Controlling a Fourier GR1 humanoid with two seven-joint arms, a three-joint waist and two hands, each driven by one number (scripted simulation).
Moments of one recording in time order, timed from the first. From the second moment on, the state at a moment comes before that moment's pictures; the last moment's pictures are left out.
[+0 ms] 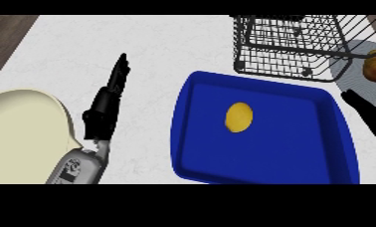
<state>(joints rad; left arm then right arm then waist) -0.22 0.19 -0.29 -1.50 0.02 0.34 0.02 -0.05 -1.01 0.26 -2.45 0.06 -0.09 1.02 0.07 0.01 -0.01</state>
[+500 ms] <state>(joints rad) -0.21 0.19 -0.28 -1.52 0.01 0.34 0.05 -0.36 -0.89 0.51 -2.32 0.06 -0.03 1.18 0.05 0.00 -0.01</state>
